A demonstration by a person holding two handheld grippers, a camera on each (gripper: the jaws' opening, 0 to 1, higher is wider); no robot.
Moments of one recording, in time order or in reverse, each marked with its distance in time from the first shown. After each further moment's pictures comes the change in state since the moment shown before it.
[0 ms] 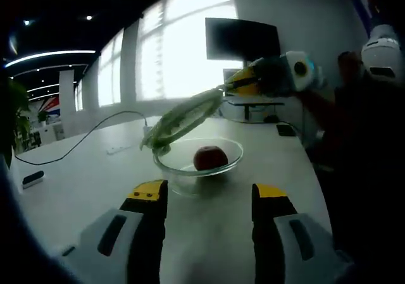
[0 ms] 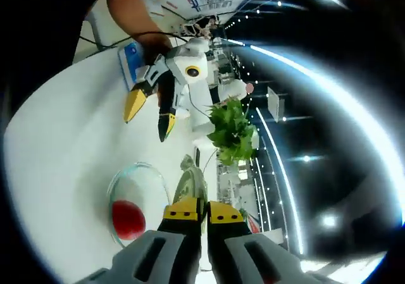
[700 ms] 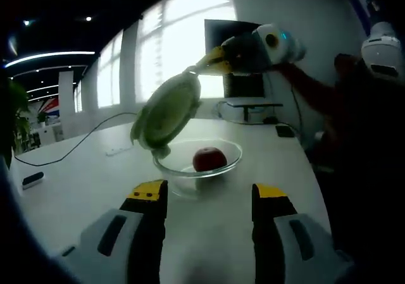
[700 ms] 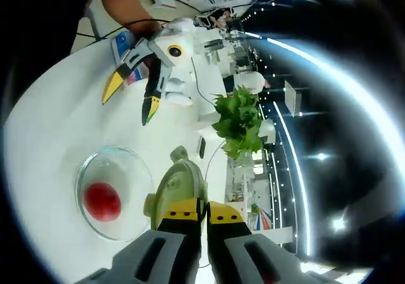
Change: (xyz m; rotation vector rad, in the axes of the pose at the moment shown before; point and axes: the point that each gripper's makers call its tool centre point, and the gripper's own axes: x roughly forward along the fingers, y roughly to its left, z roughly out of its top) left arm -0.002 -0.001 0.001 0.006 -0.008 -0.004; right arm 0.030 -0.043 -0.023 0.020 0.053 0.153
